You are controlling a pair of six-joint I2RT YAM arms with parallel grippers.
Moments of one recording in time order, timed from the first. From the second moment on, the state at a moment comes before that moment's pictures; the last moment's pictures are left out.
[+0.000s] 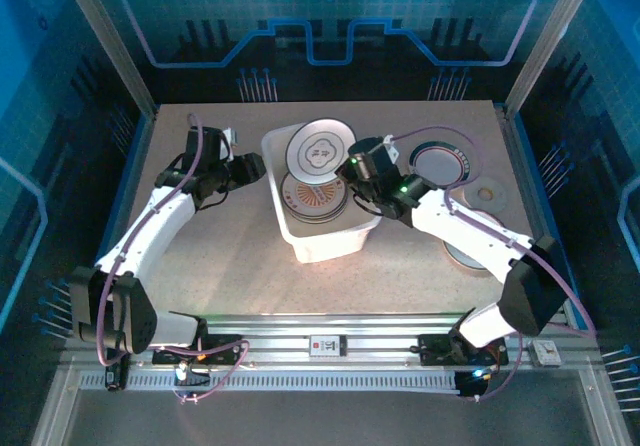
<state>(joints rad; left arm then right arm) -0.14 1.36 1.11 -0.51 0.25 -0.53 0.70 1.50 1.22 -0.35 0.28 1.25</state>
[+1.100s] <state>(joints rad) -0.10 1.35 1.09 -0.51 0.30 -0.50 0.79 1.74 1.35 -0.54 0.36 1.67</state>
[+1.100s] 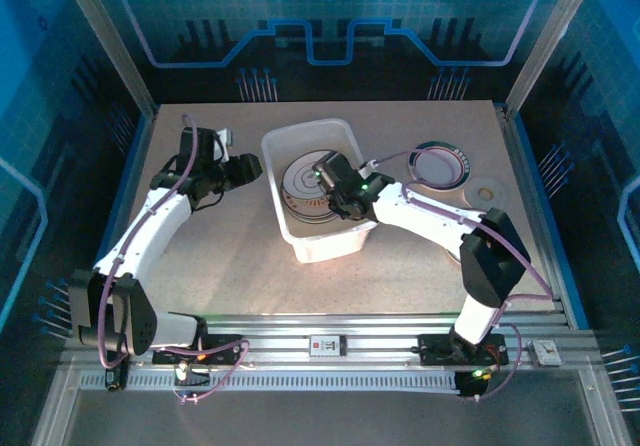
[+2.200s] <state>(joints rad) -0.08 1.38 1.08 -0.48 0.38 -0.50 0.85 1.85 1.50 -0.69 0.40 1.82</state>
